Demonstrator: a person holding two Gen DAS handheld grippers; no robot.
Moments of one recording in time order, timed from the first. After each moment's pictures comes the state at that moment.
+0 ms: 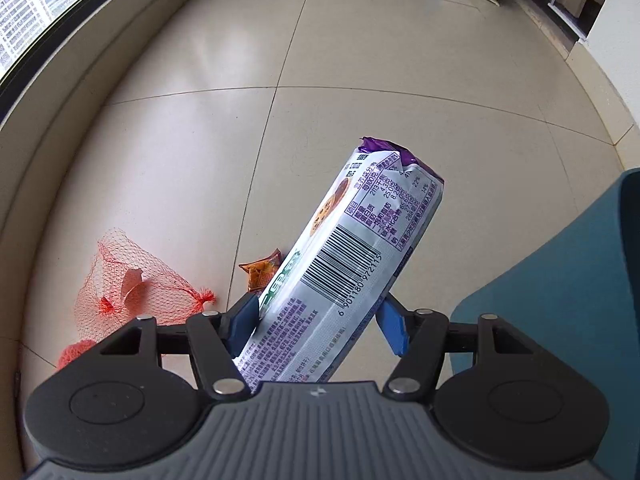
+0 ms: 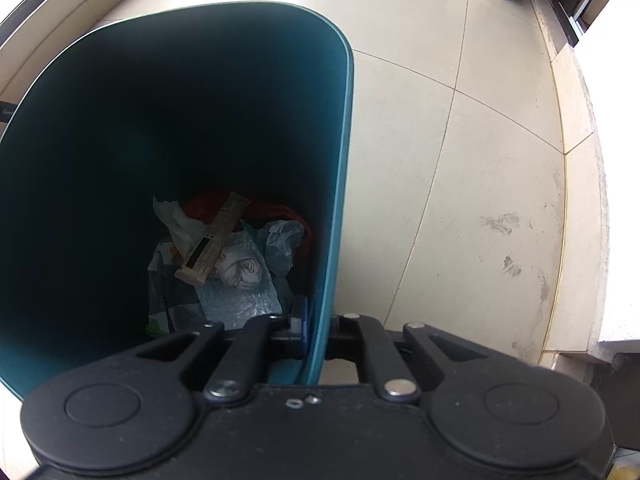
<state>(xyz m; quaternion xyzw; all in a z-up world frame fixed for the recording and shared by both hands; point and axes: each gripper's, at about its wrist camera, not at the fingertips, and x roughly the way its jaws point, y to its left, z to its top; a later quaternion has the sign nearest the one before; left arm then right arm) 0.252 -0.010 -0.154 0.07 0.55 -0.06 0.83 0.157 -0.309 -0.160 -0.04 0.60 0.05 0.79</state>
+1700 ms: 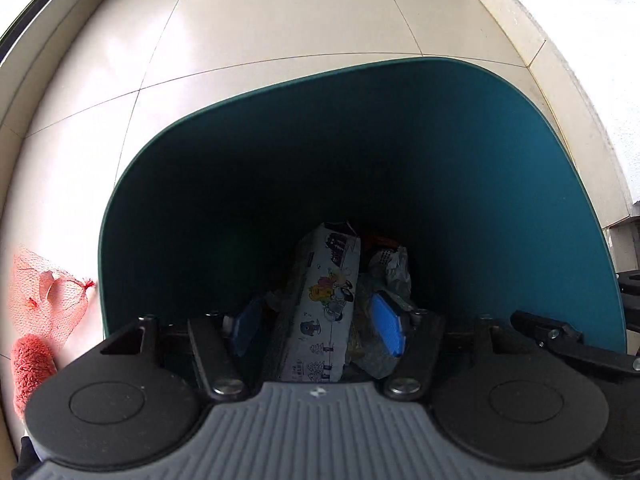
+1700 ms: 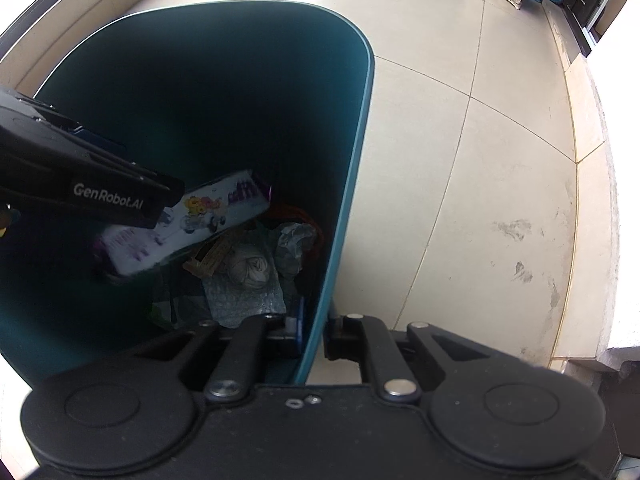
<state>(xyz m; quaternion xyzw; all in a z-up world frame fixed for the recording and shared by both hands) 0.212 -0.258 -0.161 0.12 0.59 -0.12 0.79 0.145 -0.311 -0.148 -0.04 0.59 0.07 0.80</state>
